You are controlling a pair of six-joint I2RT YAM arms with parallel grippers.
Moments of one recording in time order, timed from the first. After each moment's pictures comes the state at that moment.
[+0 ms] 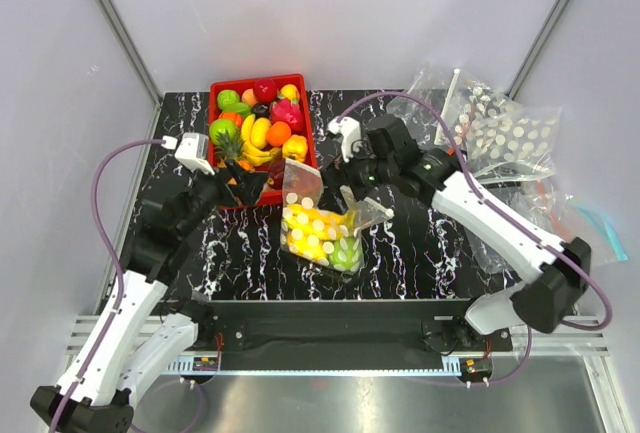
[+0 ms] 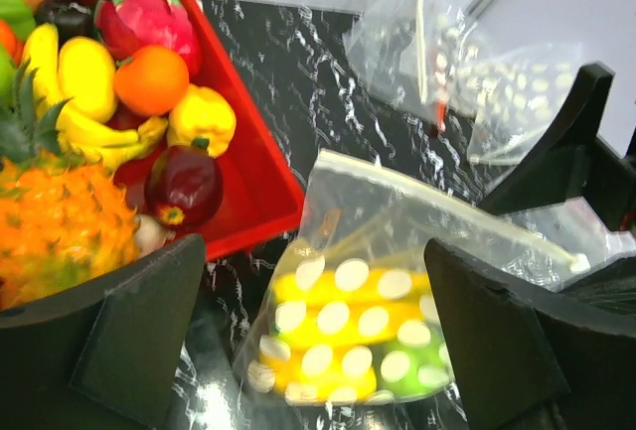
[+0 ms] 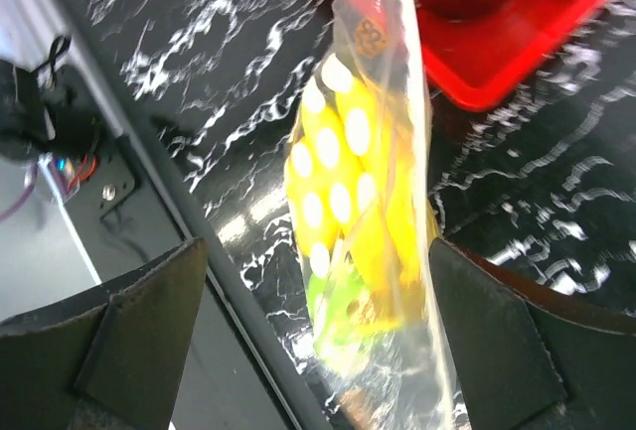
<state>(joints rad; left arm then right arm) -0.33 0.69 0.77 -0.22 0.17 -0.42 0.72 1.45 1.41 -0.62 -0.40 0.04</state>
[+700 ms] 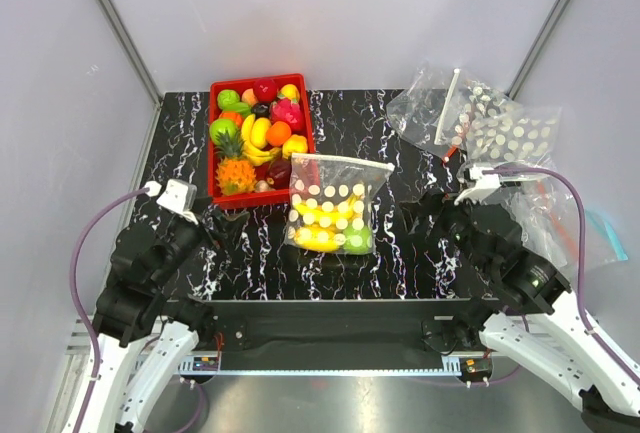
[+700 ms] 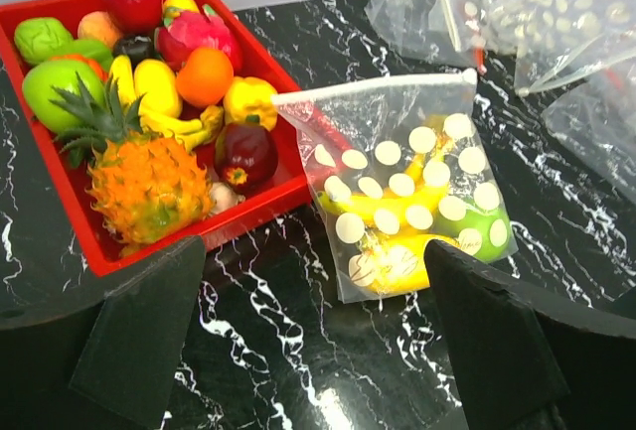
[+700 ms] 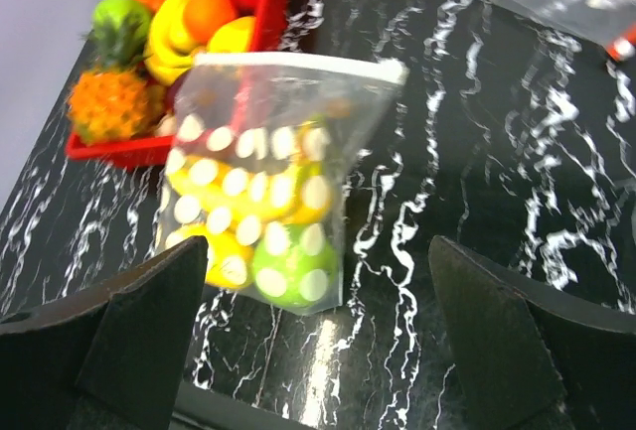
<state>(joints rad) -0.33 0.34 0.76 -0.54 0.18 -0.13 0.72 0.57 0.82 -0.52 0.32 0.47</state>
